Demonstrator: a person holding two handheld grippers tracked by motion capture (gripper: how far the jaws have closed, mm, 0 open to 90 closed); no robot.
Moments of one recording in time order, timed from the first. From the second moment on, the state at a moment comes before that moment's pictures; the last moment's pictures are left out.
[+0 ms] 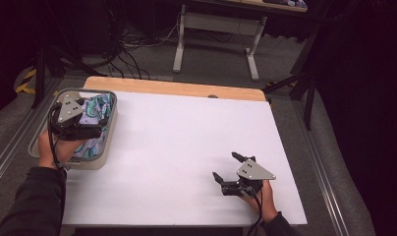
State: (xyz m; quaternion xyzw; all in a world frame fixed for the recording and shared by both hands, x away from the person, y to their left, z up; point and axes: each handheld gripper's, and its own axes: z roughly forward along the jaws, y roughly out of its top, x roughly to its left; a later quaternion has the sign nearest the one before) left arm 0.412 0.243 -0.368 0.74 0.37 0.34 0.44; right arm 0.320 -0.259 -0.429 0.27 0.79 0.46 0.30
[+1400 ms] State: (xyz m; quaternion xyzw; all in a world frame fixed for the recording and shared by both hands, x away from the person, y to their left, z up) left arm 0.364 0.187 -0.372 0.74 0.30 0.35 0.49; right arm 0.316 -0.257 -0.427 0.26 0.79 0.46 0.31
